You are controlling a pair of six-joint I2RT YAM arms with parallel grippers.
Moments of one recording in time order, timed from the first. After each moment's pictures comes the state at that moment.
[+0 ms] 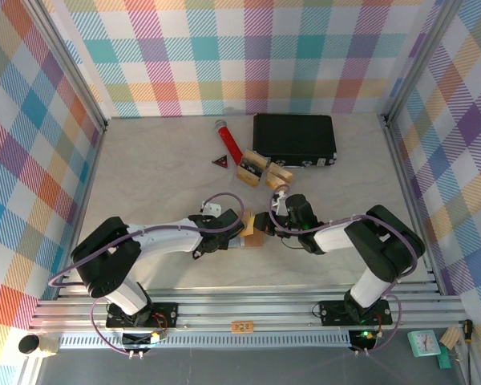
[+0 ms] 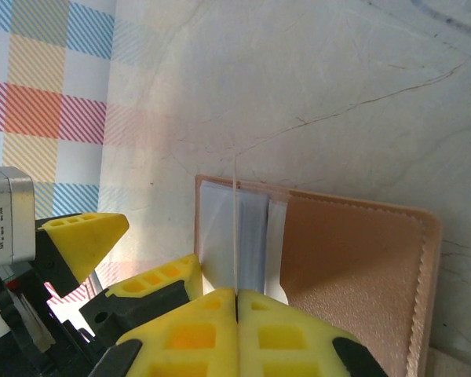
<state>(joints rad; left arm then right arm) -0.90 1.58 0.82 -0.60 -0.57 -0.73 0.64 1.65 0.49 0.66 -0.48 0.95</state>
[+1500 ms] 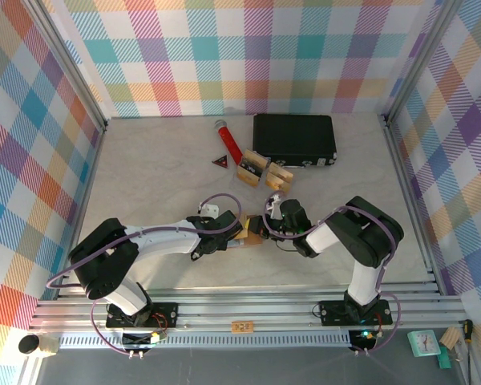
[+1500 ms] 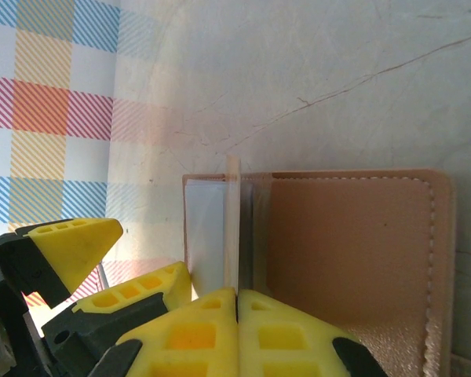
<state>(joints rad) -0.90 1.56 0.80 -0.60 -0.57 -0.76 0.68 1.82 0.49 0.87 -0.48 1.02</state>
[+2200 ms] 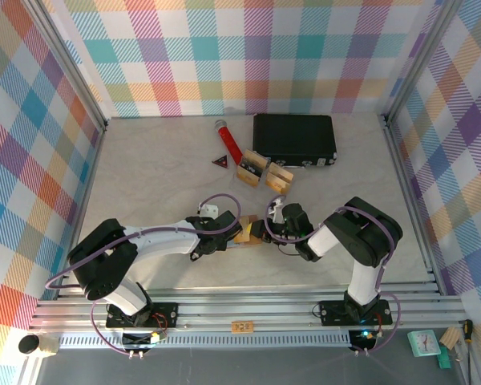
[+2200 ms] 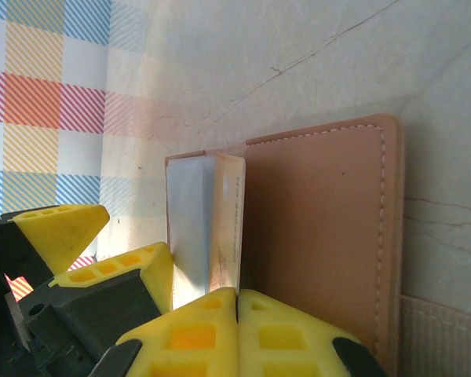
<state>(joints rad) -0.90 1.56 0.79 -0.60 -0.57 -0.76 0.68 1.82 0.44 0.91 -0.48 1.02</state>
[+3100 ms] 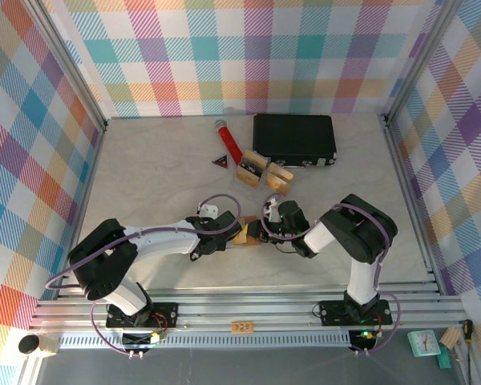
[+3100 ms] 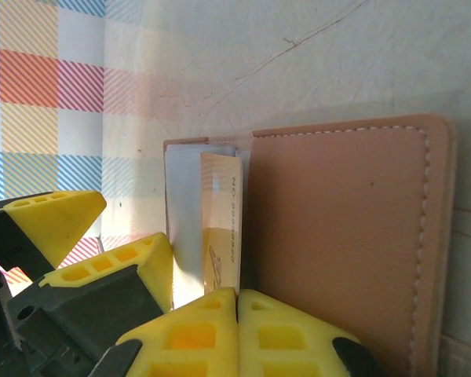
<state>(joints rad) -0.90 1.56 0.79 -0.61 -0.58 -0.76 0.68 1.87 0.50 0.86 -0.55 1.01</state>
